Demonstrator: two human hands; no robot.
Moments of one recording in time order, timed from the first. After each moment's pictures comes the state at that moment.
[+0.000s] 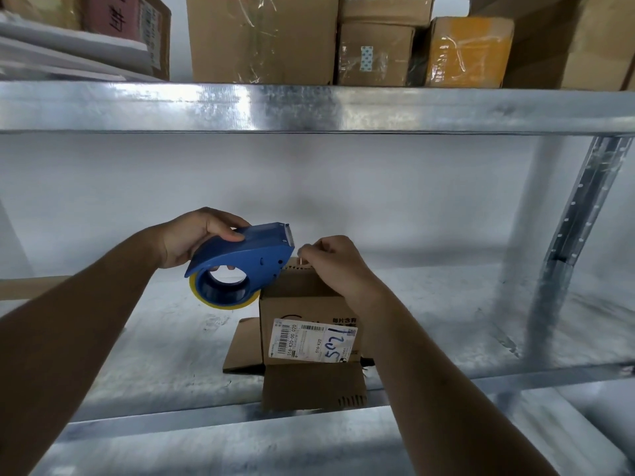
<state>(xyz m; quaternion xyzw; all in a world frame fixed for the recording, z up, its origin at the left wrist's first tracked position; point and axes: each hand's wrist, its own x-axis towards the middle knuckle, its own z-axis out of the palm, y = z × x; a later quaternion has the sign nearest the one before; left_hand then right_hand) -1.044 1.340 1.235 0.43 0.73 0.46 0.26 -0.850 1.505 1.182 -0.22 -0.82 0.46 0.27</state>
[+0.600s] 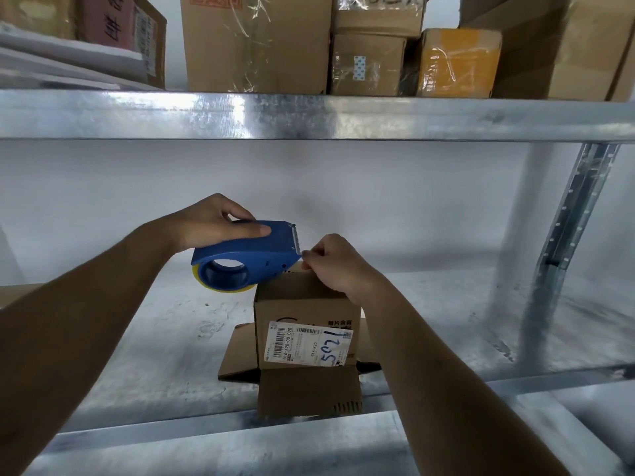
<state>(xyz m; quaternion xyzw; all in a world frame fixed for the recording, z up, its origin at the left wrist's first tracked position) -1.033 1.364 1.254 0.51 0.77 0.37 0.08 -0.850 1.518 1.195 -0.23 -0.86 0.40 0.22</state>
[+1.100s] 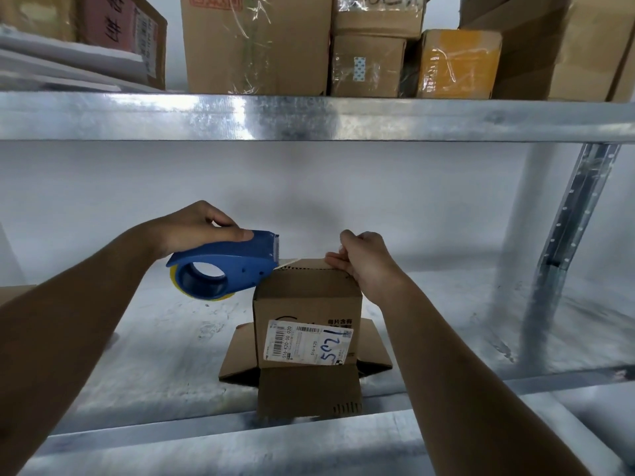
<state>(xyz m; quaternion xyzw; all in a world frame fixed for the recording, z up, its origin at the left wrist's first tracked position) -1.050 1.346 1.249 0.50 0.79 0.35 0.08 -0.850 1.560 1.187 -0.25 -0.60 0.68 0.33</state>
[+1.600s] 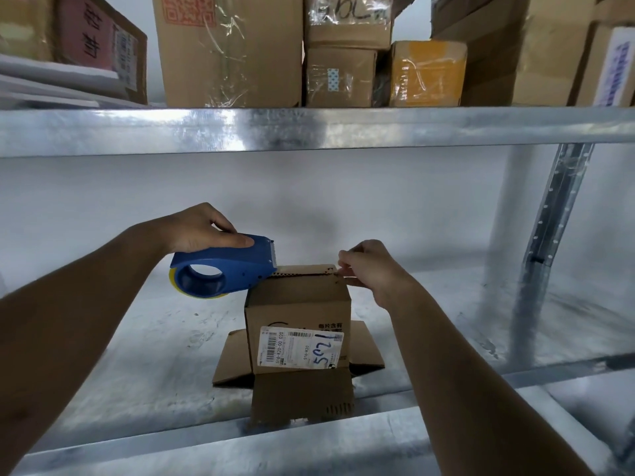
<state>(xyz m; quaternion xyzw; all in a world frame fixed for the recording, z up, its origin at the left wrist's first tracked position) -1.046 1.373 1.262 0.49 0.82 0.28 0.07 -0.816 1.581 1.184 -0.29 -0.70 0.58 0.30</state>
